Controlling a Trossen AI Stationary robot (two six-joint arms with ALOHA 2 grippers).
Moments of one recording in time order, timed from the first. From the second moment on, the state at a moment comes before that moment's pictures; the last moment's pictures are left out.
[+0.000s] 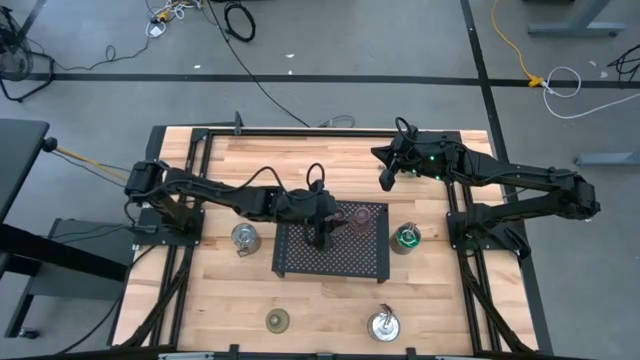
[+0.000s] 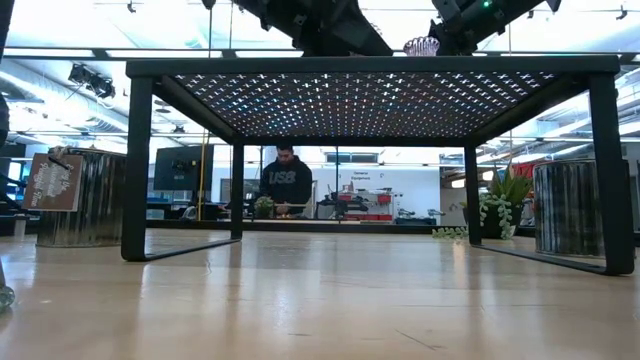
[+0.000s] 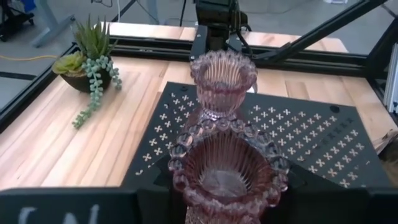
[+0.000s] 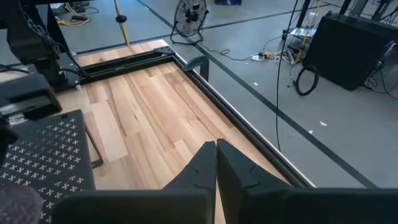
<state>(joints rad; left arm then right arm) -0.10 1.67 1.20 0.04 -0.22 -0.12 -0.26 1.05 0.91 -0.26 0.25 0.07</state>
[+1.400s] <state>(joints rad) -0.18 1.31 1.21 -0.31 -0.46 0.01 -0.26 1.05 0.91 -0.31 0.25 0.07</state>
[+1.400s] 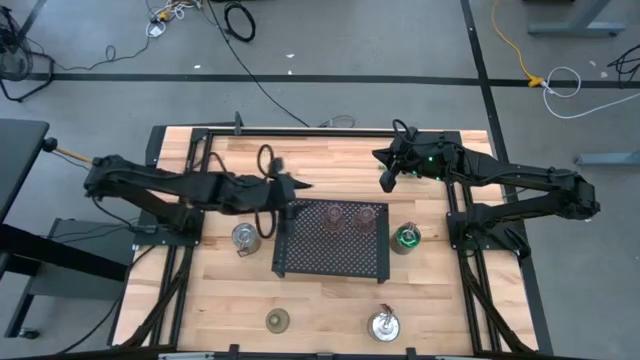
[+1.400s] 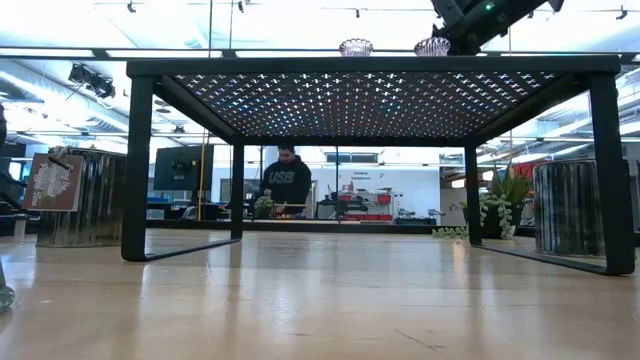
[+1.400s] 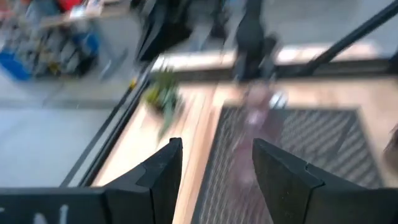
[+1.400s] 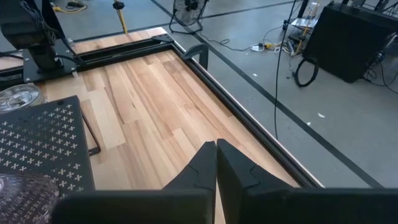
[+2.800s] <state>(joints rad) -0.67 0.84 0.71 -1.18 -0.63 -1.35 -0.26 1.05 0.91 -0.34 0.24 0.09</state>
